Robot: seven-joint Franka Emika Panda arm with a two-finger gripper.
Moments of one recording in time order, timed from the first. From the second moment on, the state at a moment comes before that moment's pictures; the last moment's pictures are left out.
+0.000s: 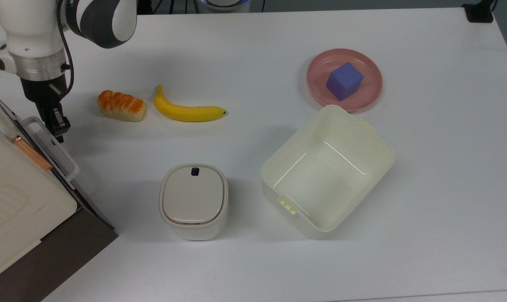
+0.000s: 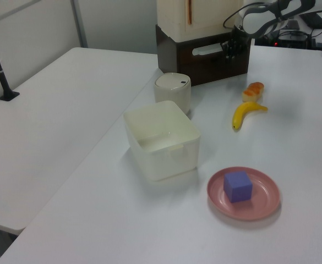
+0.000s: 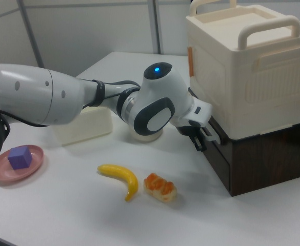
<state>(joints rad) -0.32 0.43 -0.12 -1.70 0.09 2.55 0.40</state>
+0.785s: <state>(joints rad) -0.28 0.37 -0.11 -1.68 0.09 2.45 0.42</state>
